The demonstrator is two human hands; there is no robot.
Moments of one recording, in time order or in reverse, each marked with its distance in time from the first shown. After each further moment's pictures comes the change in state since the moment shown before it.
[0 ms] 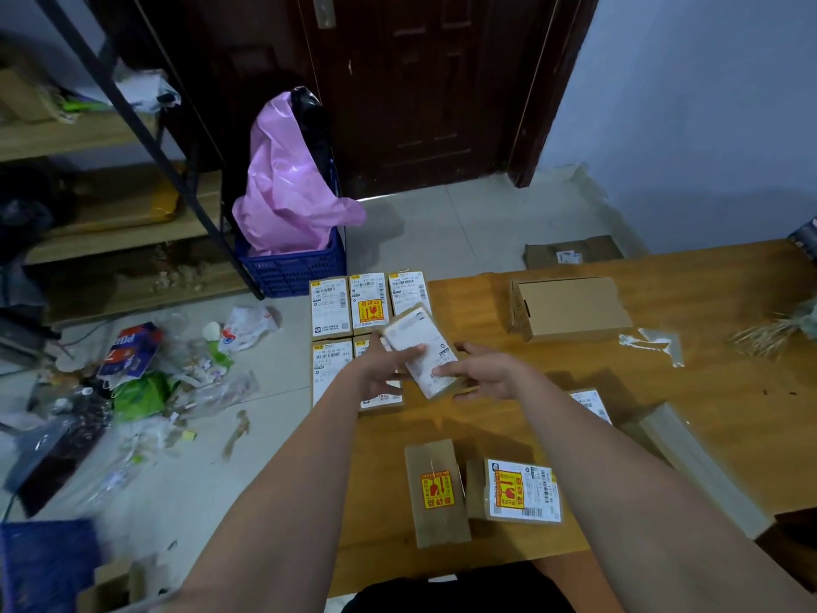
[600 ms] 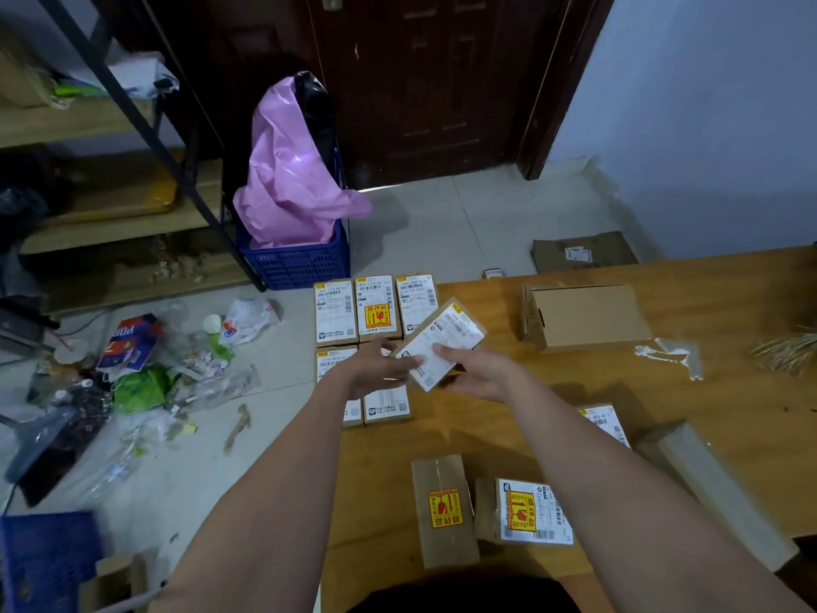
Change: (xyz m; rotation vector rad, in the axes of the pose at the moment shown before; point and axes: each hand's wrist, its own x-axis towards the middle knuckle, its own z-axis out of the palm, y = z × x) left_hand 0.024 0.010 -0.039 0.167 -0.132 -0.023; right_hand 0.040 -0.020 0.014 0.459 -0.005 -0.041
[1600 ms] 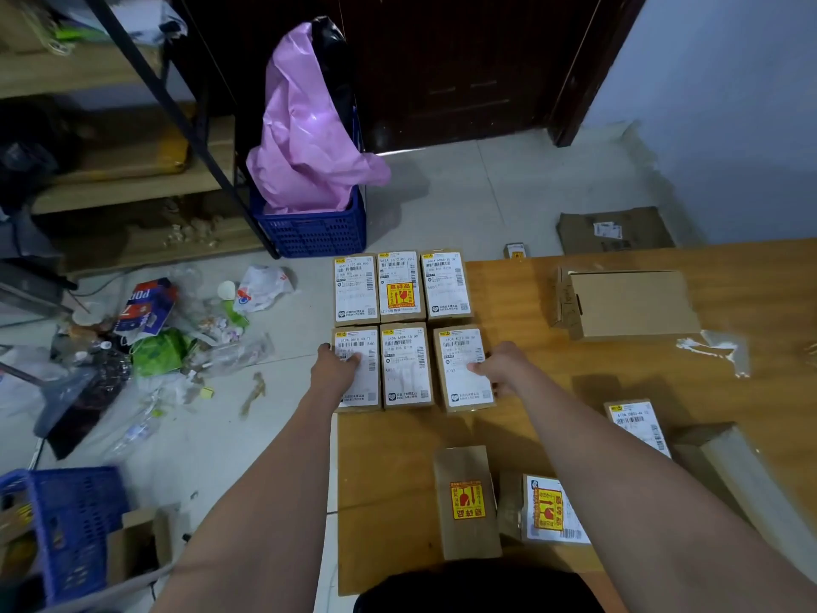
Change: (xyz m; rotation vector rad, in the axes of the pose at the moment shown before) left_hand 0.014 -0.074 -0.061 0.111 0.680 -0.116; right_hand 0.058 0.024 -0.016 -0.763 0.396 0.151
